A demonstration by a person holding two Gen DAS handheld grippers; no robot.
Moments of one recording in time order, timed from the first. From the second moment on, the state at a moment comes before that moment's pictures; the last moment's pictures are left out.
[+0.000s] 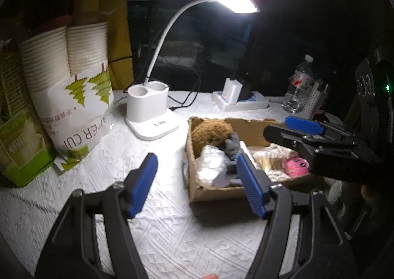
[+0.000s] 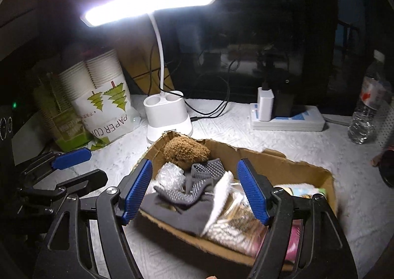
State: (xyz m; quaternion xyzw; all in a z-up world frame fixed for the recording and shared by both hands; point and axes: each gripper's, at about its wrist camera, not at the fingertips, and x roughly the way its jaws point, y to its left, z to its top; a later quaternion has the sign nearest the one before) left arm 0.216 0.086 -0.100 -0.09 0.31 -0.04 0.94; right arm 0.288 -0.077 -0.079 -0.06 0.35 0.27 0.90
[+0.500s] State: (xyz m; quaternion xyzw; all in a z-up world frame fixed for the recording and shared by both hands) left arm 0.177 0.048 -0.072 -0.08 0.29 -0.06 0.95; right arm 0.232 -0.119 -0.053 -0.06 0.33 0.24 0.91
